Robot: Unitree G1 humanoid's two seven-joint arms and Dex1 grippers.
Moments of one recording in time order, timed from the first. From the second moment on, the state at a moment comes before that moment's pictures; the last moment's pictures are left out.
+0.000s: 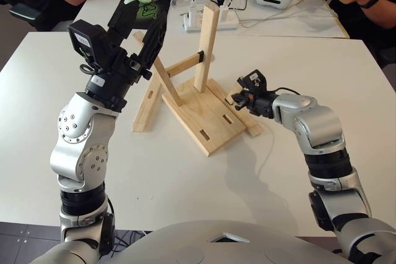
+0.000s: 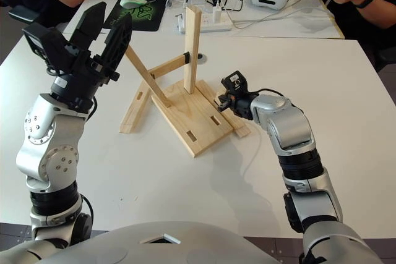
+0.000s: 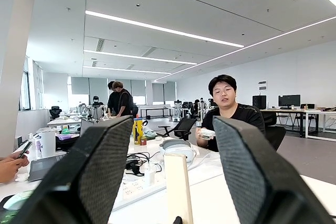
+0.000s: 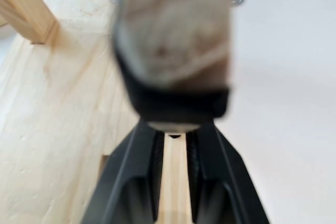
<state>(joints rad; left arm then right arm) -0.21 0.29 0.10 -0.60 -0.53 0.33 -0.31 -0.43 -0.43 0.16 -0.20 0.23 1.07 0.45</state>
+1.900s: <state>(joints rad) -0.20 0.28 0.10 -0.60 -0.53 0.32 -0.31 -0.48 -0.42 0.06 -0.28 0.34 1.07 0.46</state>
